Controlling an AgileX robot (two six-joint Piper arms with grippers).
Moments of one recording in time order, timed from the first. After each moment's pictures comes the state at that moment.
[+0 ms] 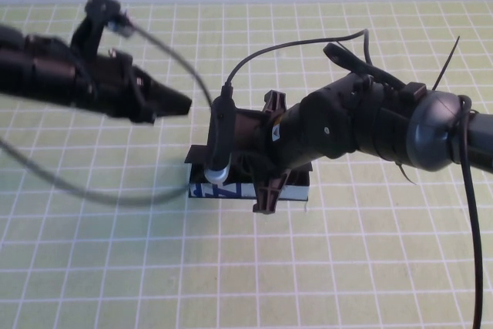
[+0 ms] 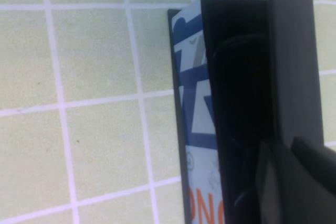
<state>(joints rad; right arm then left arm) 0.72 1.93 -1.42 0.11 0.48 -0.89 -0.10 1.78 -1.31 -1.12 1.02 1.32</state>
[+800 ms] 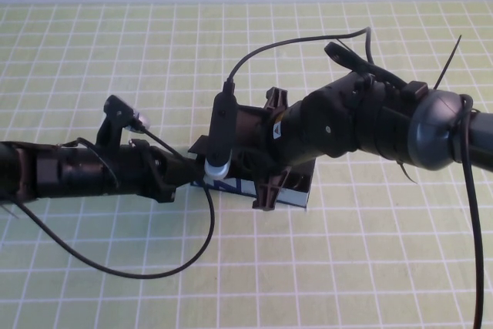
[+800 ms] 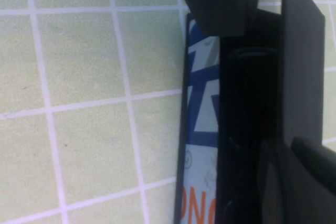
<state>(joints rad) 0.71 1.92 -1.42 0.10 0.47 -0.88 -0.10 1.98 -0.95 -1.68 0.96 2.05</state>
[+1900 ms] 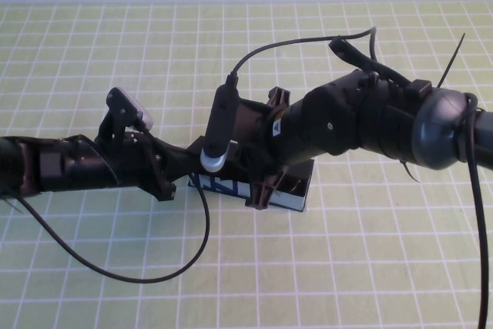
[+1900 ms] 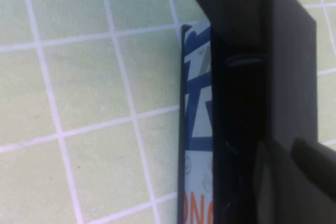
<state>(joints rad) 0.71 1.91 -1.42 0.15 0.46 -0.83 -0.10 2.00 -0.98 -1.70 0.93 2.20</state>
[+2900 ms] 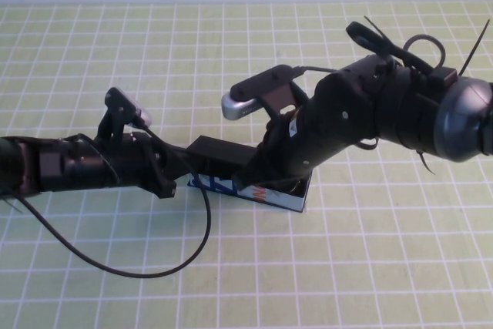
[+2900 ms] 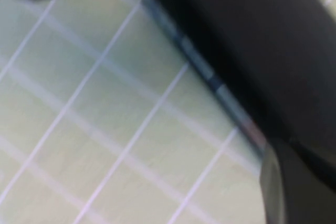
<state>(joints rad) 0.70 1.86 -1.42 0.10 0.66 0.02 -0.10 2.00 -0.98 -1.71 0.94 2.16</state>
